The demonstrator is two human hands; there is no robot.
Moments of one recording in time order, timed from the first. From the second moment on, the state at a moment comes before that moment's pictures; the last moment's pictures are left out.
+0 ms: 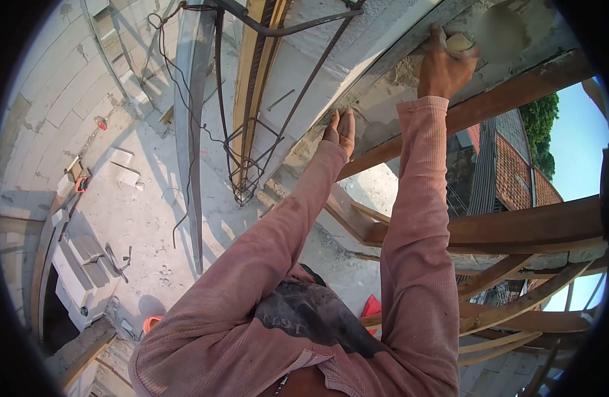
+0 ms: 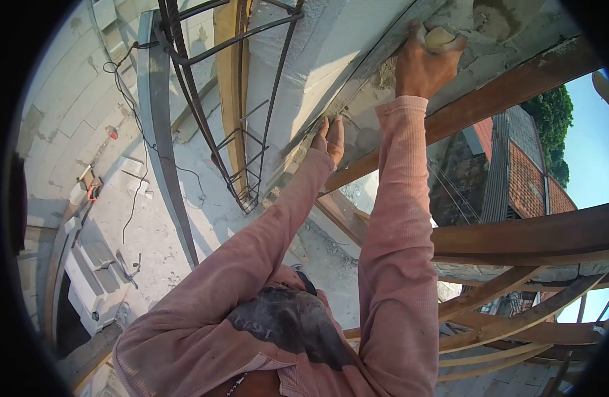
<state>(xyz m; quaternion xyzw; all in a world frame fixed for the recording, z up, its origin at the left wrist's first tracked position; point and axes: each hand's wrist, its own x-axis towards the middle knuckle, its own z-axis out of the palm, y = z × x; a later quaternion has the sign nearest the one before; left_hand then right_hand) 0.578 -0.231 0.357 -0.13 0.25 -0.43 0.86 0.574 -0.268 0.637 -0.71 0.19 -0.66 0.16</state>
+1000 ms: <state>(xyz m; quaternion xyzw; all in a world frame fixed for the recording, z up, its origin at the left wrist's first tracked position) 0.569 -0.247 0.339 -0.06 0.22 -0.42 0.88 0.557 -0.267 0.639 -0.75 0.17 -0.63 0.15</state>
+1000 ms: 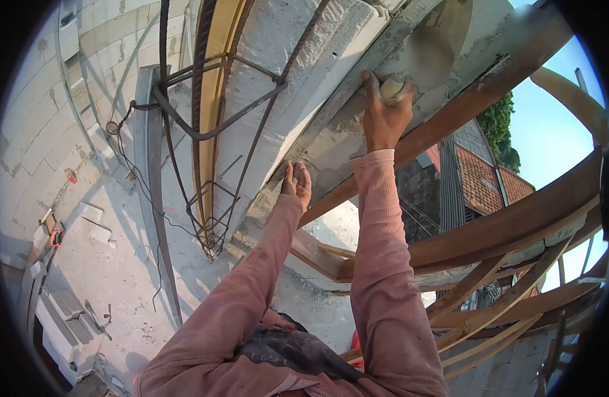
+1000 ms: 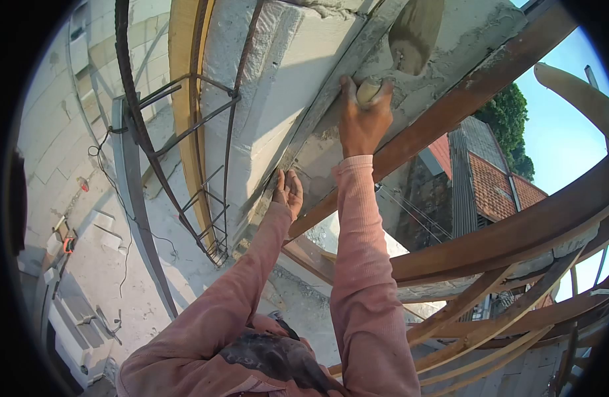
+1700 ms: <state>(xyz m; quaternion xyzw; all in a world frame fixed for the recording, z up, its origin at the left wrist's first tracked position) 0.571 -0.226 0.357 -0.01 0.21 -0.49 0.84 0.561 -0.251 0.645 -0.72 0.25 -0.63 0.17</state>
